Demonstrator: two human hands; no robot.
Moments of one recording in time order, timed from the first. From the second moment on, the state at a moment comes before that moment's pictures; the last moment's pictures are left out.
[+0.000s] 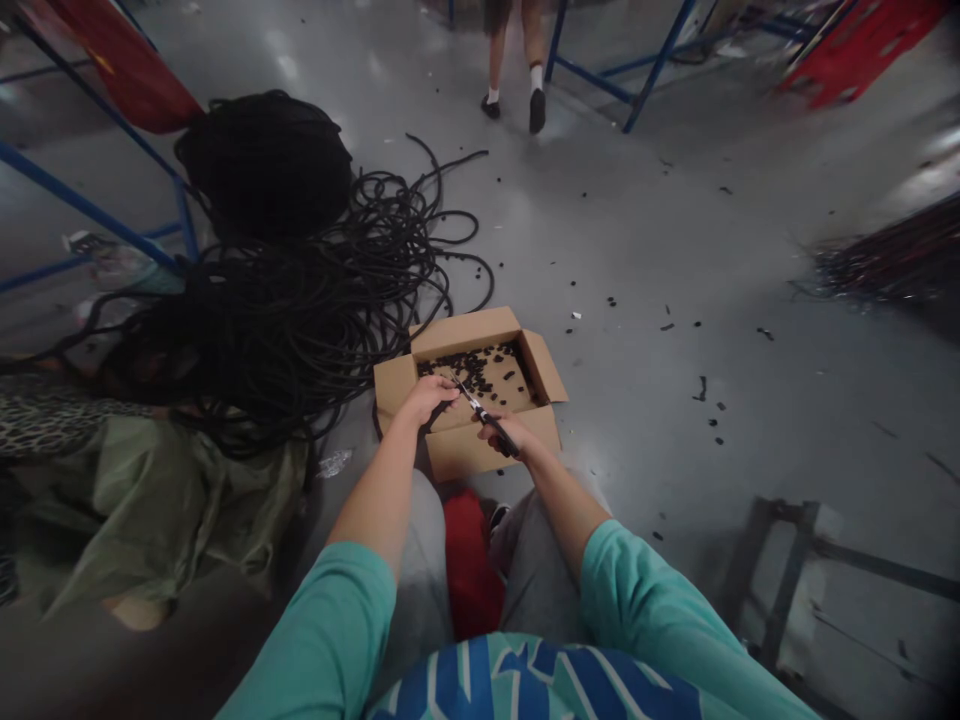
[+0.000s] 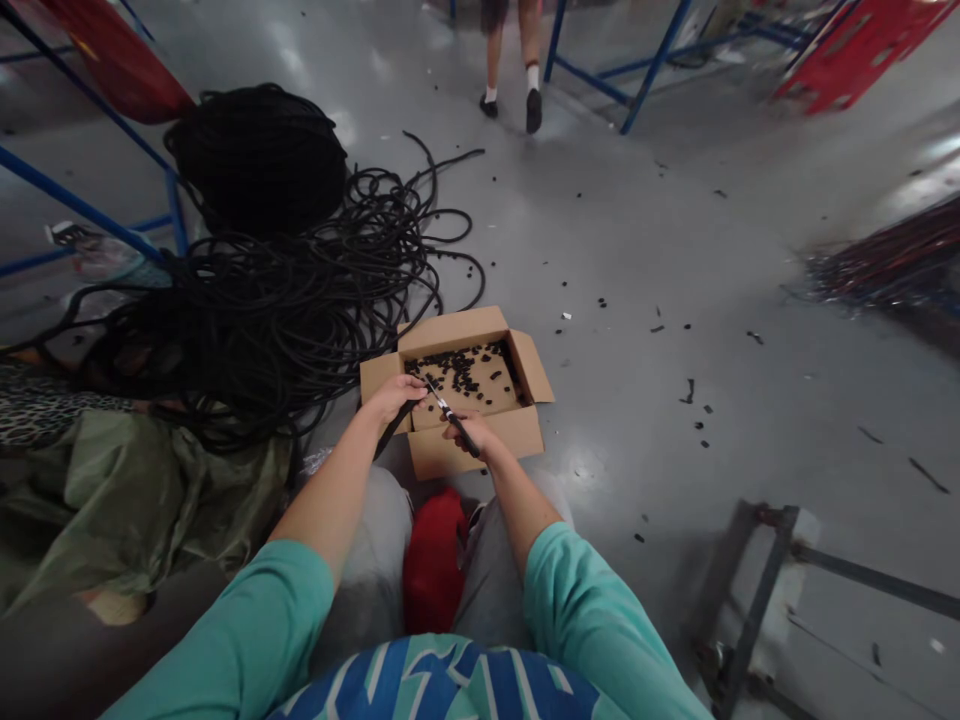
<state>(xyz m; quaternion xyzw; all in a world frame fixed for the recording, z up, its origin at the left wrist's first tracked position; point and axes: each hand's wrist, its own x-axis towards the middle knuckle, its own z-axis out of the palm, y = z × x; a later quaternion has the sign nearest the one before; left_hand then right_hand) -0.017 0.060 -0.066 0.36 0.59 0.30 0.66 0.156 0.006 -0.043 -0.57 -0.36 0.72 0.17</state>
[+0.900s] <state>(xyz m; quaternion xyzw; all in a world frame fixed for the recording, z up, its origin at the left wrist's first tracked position) -0.021 0.059 -0.061 0.40 0.59 0.25 0.65 0.157 0.008 -0.052 -0.57 -0.34 0.72 0.19</state>
